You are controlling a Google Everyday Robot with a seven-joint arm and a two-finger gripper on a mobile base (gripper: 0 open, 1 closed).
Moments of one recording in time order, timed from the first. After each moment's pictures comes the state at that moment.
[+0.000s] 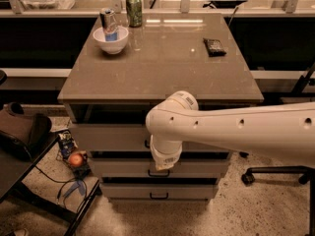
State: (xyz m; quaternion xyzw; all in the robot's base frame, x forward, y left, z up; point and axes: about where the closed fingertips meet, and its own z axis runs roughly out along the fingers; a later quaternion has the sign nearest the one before) arm 0.478 -0.013 0.608 -0.79 0.61 0.01 0.06
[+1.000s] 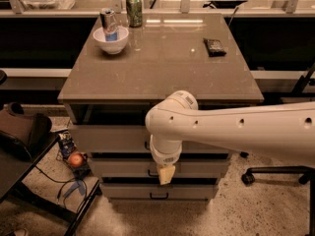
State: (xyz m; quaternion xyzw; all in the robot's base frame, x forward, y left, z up) arm 0.478 -0.013 0.611 -0.79 0.61 0.01 0.06
